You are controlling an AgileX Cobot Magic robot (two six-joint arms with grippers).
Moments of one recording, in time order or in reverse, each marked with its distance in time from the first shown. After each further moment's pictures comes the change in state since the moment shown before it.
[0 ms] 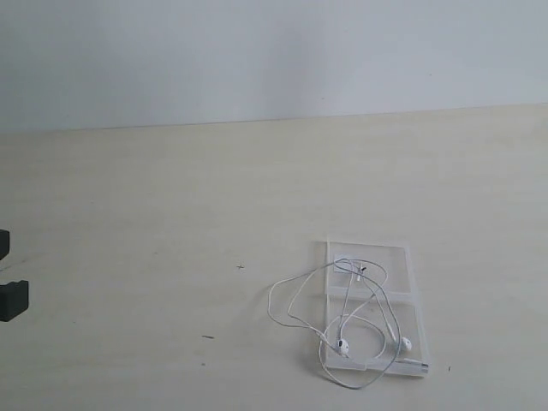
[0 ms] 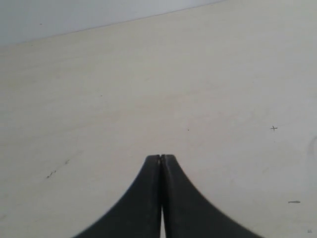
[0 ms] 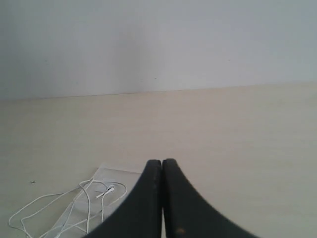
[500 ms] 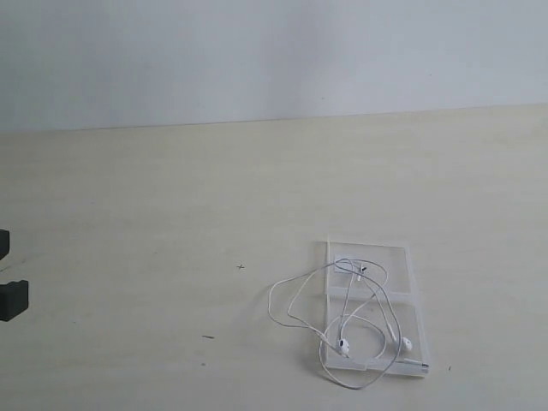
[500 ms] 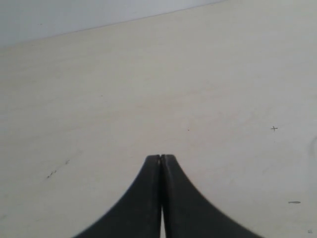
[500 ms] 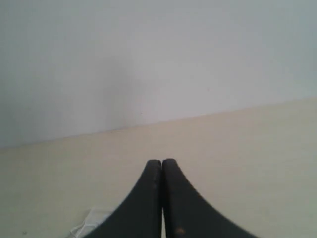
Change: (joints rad) left arm 0.000 0.000 -0.001 0.000 0.000 0.000; right arm 0.000 0.000 -0.052 -0.457 -0.026 0.533
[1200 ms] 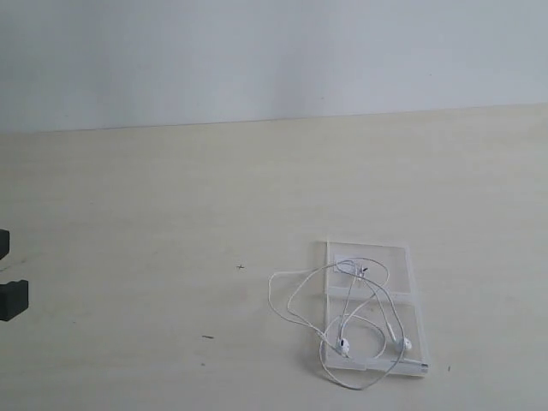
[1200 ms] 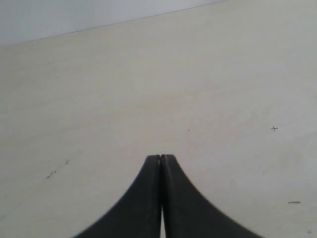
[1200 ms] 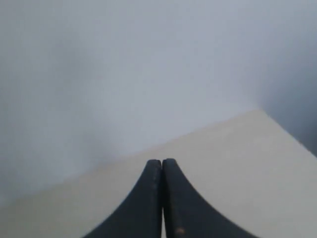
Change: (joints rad) left arm 0.000 0.000 0.000 0.000 0.000 0.000; right arm 0.146 0.264 -1.019 -0.005 0.866 -0.040
